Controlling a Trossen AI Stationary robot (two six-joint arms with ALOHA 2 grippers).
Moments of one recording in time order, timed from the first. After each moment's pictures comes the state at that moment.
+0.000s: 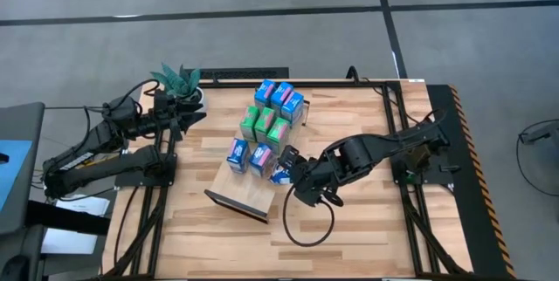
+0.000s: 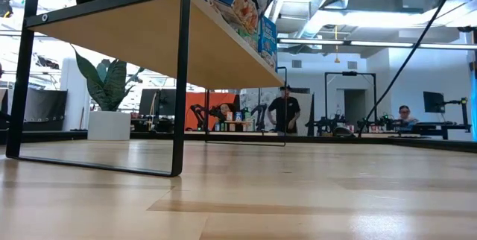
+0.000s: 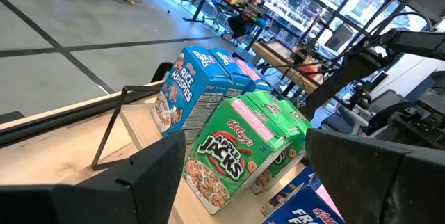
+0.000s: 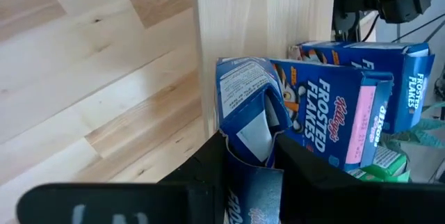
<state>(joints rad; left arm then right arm) 0.46 0.37 0.65 -0.30 0.04 -0.55 0.34 1.83 1.99 -1.19 0.34 -0.90</state>
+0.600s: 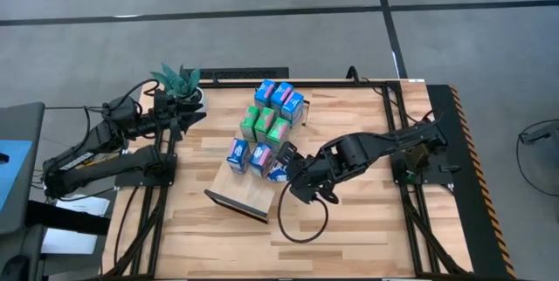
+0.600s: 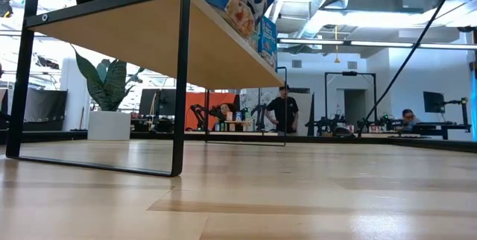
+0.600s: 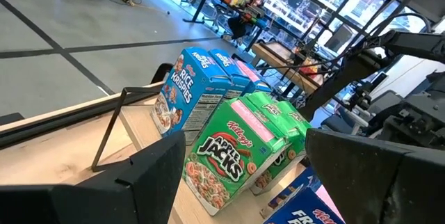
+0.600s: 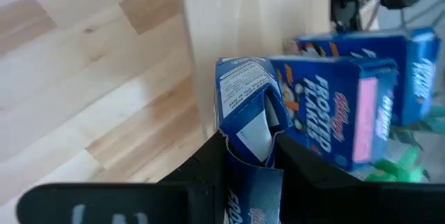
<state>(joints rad) 0.46 0.37 0.65 -0.29 0.04 -0.54 0.32 1.84 1.99 -1.17 0.32 -0.84</state>
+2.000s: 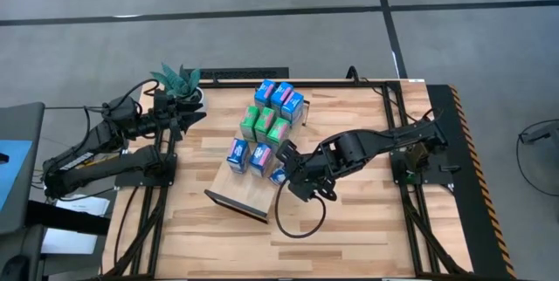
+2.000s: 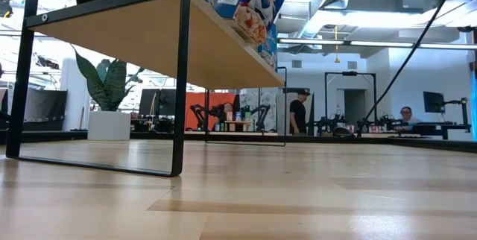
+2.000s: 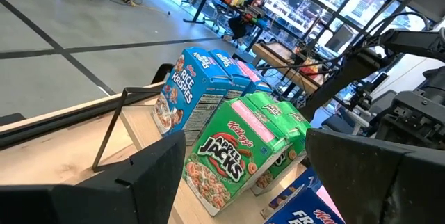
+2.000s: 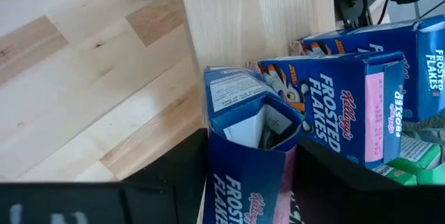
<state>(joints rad) 0.46 0.37 0.65 -0.29 0.04 -0.54 0.29 1.84 1.99 -1.17 0.26 -0.79</state>
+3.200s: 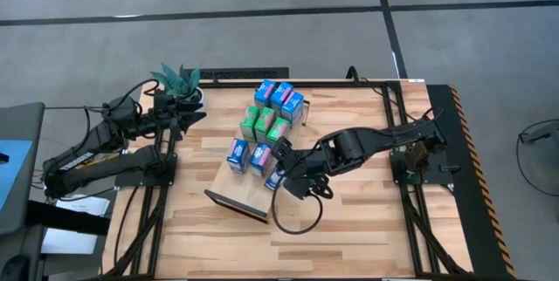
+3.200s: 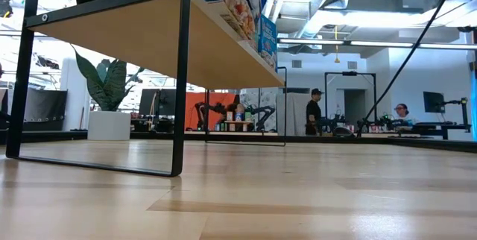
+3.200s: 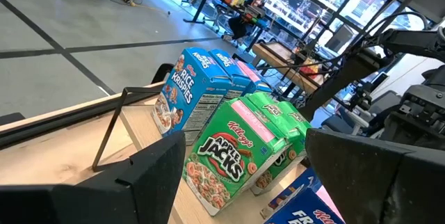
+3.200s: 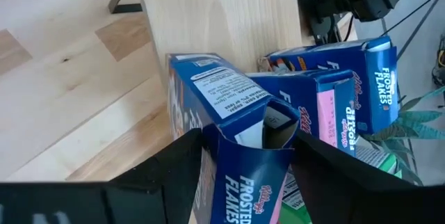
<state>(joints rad) 0.46 0.37 0.65 -0.29 0.04 -0.54 0.28 1.84 1.99 -1.07 0.27 -0.85</state>
